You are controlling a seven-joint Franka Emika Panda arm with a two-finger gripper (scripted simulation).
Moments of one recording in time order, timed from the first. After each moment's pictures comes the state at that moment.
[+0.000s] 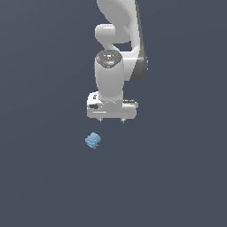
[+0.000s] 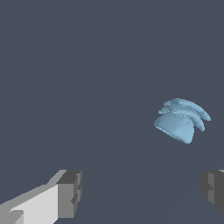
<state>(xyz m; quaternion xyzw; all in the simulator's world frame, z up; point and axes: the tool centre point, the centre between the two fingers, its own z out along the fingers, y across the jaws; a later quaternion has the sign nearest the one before) 0.001 -0.007 0.176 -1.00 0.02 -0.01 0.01</state>
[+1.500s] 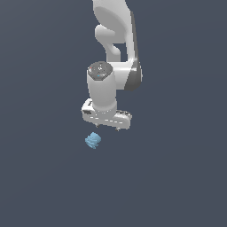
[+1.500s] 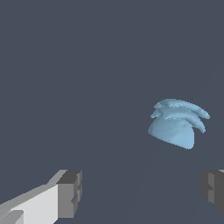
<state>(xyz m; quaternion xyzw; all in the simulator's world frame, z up) 0.020 -0.027 0.150 -0.99 0.12 -0.01 0.02</state>
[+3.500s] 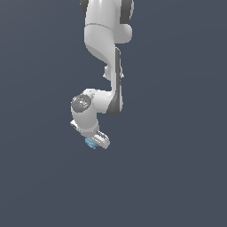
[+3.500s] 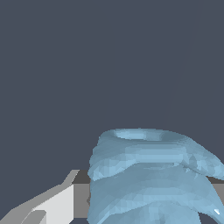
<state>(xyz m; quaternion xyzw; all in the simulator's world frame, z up) 0.032 -0.109 0.040 -0.96 0.28 0.00 0.00</state>
